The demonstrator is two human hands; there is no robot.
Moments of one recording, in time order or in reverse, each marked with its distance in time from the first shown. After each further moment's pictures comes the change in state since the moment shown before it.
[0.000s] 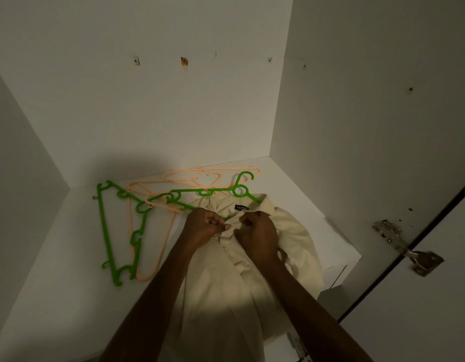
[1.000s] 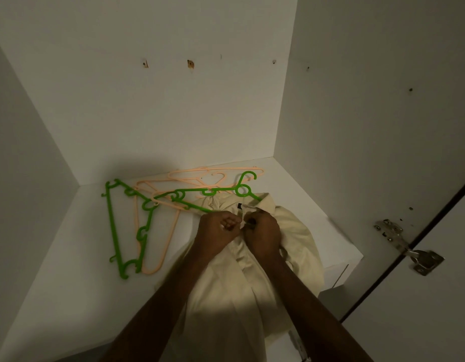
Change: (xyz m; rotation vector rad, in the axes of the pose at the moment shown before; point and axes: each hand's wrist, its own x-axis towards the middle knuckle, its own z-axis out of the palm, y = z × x) left_hand -0.023 0.006 0.027 0.207 0.216 0.374; right_hand 0.003 -0.007 -0.003 -0.079 0.047 0.004
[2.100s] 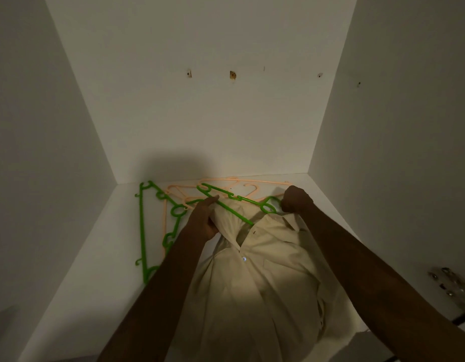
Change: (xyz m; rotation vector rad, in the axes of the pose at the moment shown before) left_hand 0.068 -0.020 -0.076 -1.216 0.187 -0.965; right_hand 0.197 0.001 0.015 -0.315 -0.430 0.147
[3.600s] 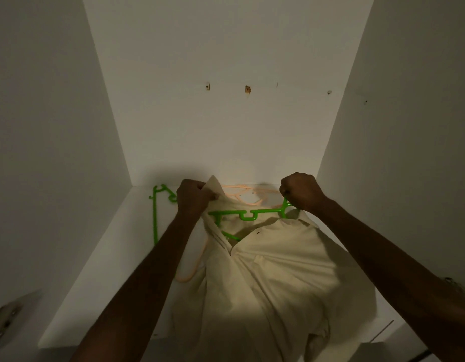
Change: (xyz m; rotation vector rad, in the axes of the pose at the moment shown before) left_hand -0.039 0.069 -0.012 0.943 0.374 0.710; right_hand -0.070 -0.041 -0.075 -0.525 0.289 -0.720
